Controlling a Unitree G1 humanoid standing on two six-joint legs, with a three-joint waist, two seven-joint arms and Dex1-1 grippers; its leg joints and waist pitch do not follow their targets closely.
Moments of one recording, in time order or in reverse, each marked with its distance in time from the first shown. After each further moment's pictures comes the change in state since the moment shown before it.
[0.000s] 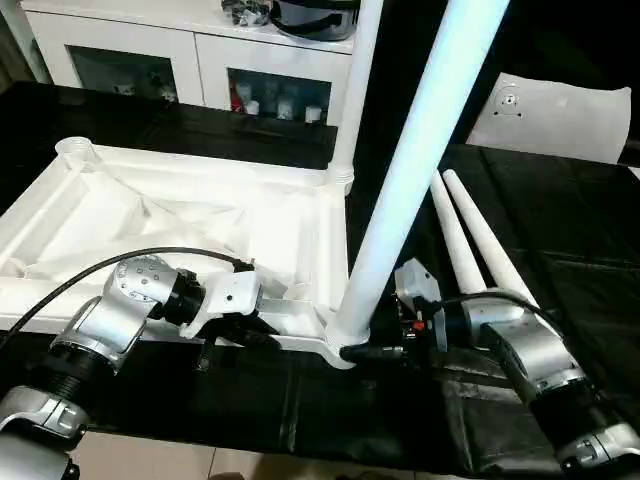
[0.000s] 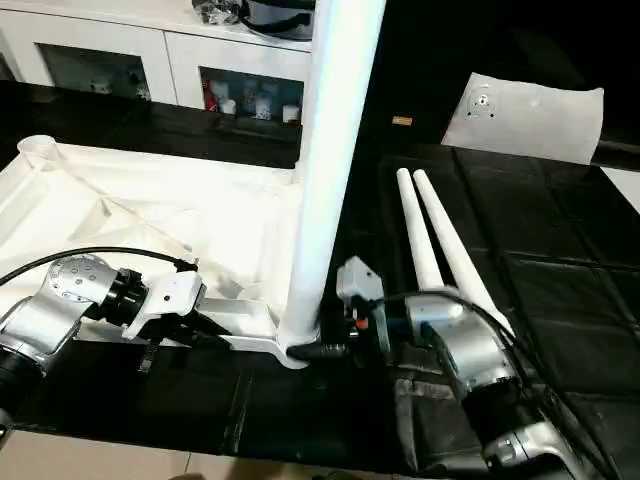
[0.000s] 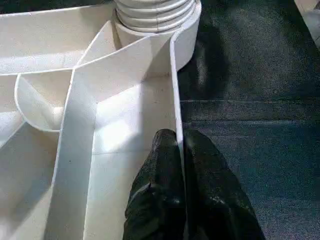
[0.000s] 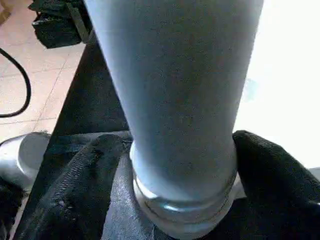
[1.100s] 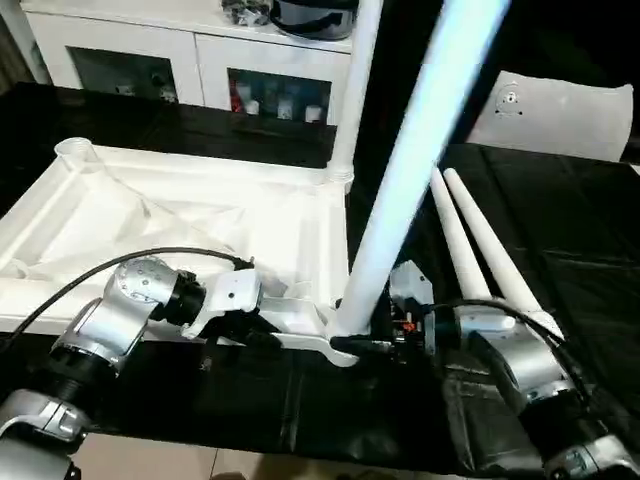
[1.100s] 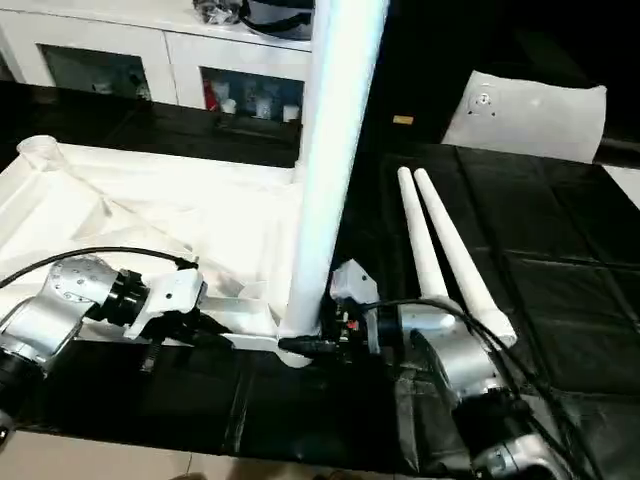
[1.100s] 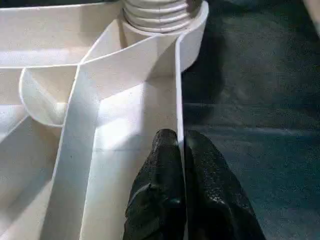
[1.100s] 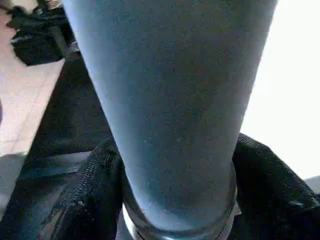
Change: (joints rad) left arm 0.029 -0.027 0.042 -0.048 0.020 0.094 0.085; right arm 0.043 0.086 -0.056 -0.007 -0.012 -0.003 -0.148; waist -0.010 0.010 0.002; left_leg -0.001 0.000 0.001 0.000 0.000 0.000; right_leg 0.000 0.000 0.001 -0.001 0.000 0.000
